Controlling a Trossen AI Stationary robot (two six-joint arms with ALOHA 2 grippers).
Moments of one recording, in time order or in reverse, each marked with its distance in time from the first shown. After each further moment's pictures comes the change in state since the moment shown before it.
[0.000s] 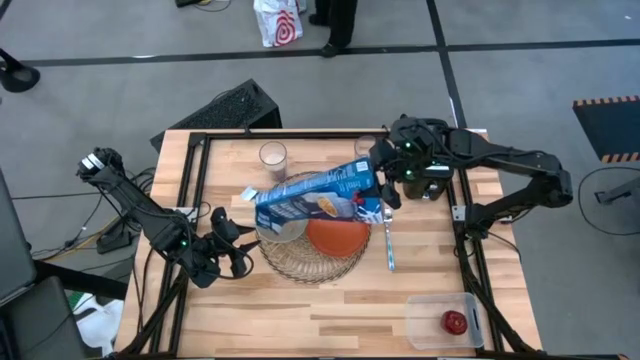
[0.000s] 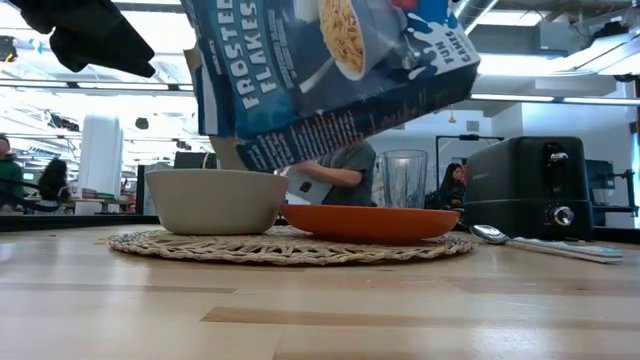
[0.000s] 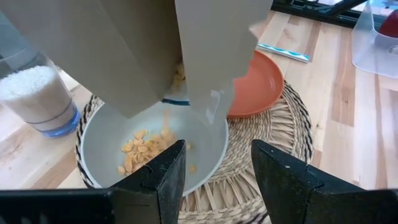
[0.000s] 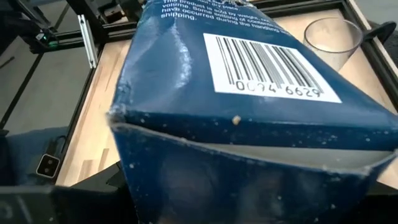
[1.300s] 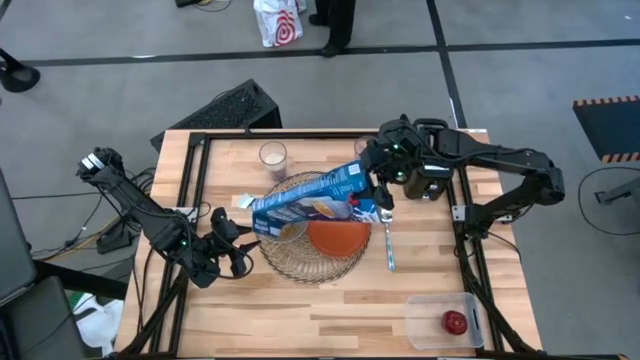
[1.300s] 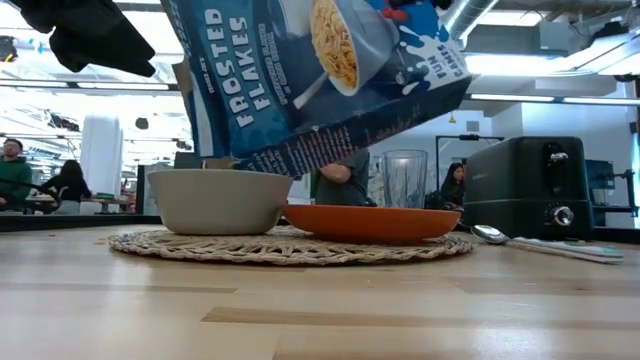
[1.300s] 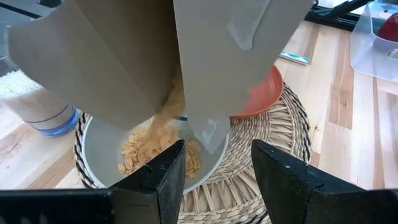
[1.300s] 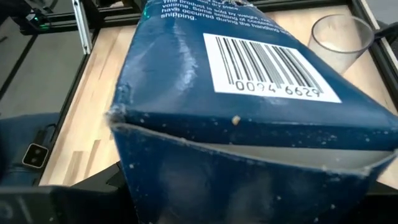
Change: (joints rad) left arm 0.000 0.000 0.000 0.003 -0.002 -0.010; right arm 0.017 0.069 0.032 -0.014 0.003 -0.051
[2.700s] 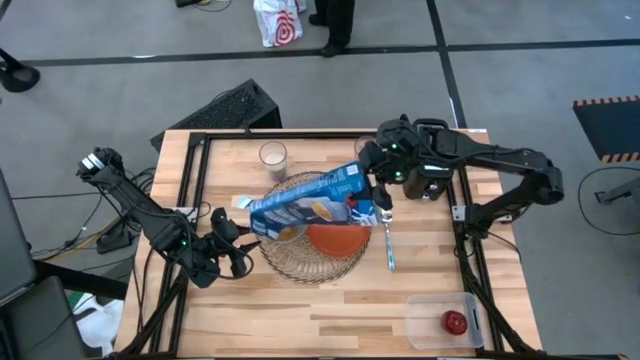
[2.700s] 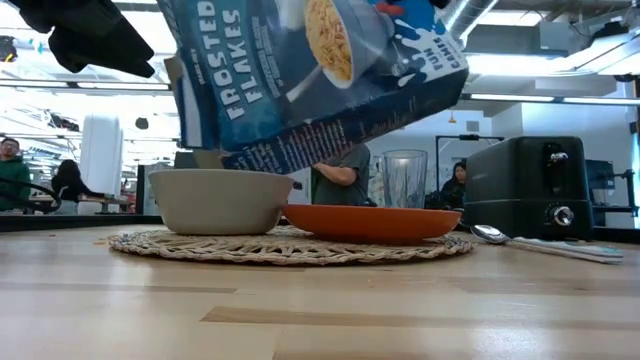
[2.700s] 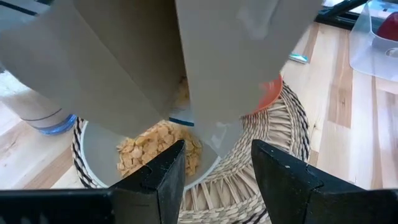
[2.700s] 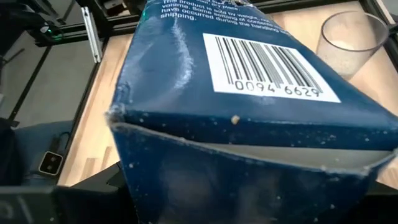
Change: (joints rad) left arm 0.000 0.000 0.000 0.000 0.009 -0.004; right arm -0.006 0.017 0.004 0.021 -0.039 0.042
